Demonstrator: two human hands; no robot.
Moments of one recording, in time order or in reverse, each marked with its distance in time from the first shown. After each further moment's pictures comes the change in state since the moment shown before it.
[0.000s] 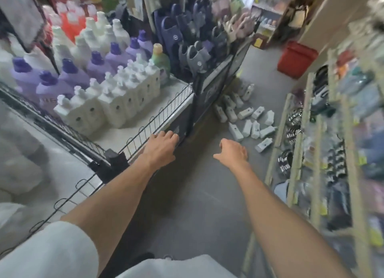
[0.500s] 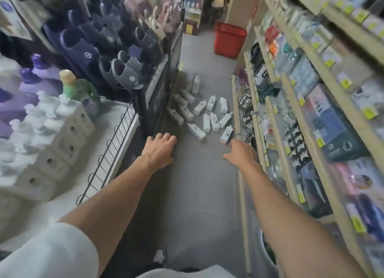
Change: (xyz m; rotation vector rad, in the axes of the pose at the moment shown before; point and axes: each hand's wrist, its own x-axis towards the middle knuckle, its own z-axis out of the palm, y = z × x) left_hand 0.268 0.065 -0.012 0.018 -0.068 0.345; right_hand 0.145 0.138 -0.049 0.111 0.022 0.473
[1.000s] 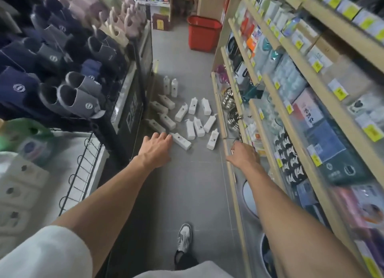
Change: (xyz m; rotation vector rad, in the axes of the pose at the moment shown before) left_hand 0.230 0.020 -0.030 0.006 -0.050 0.100; right_hand 0.185 0.052 -0.040 0.054 -0.029 0.167
